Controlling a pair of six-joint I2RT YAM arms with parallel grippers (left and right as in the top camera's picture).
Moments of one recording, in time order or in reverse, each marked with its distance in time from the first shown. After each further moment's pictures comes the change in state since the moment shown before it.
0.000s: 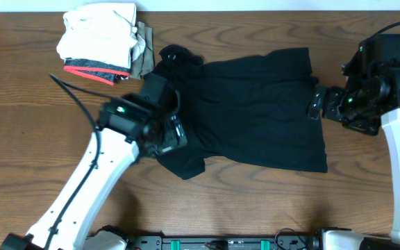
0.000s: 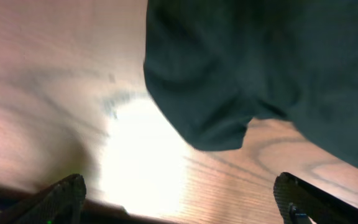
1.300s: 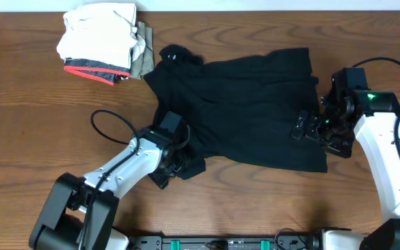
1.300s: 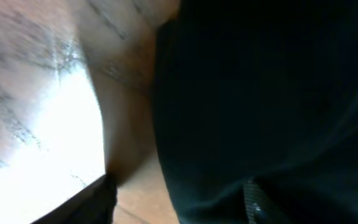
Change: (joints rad) left arm -0.032 0.195 -0.445 0.542 0.122 -0.444; right arm 0.000 0.000 -0.409 0.251 -0.063 0.080
